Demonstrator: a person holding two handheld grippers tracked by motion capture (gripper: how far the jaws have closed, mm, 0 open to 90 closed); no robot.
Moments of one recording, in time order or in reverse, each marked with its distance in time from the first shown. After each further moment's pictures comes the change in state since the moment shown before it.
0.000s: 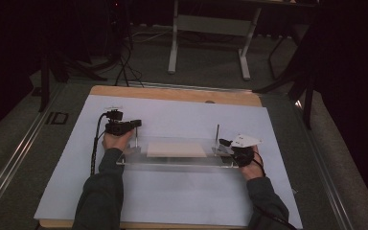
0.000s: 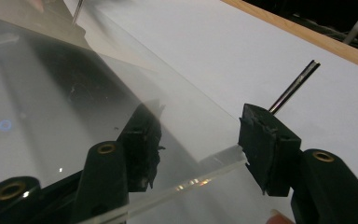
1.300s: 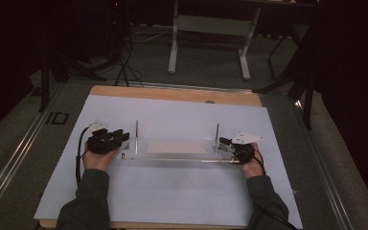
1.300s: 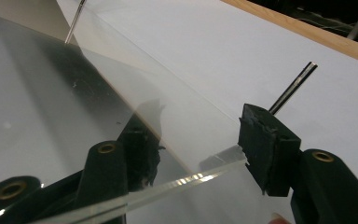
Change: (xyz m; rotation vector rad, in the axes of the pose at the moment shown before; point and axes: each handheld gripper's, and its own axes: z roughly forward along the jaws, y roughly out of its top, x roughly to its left) left arm -0.003 -0.047 -0.070 -0.092 0.056 0.254; right arm -0.005 0.005 0.001 0.006 0.017 0.042
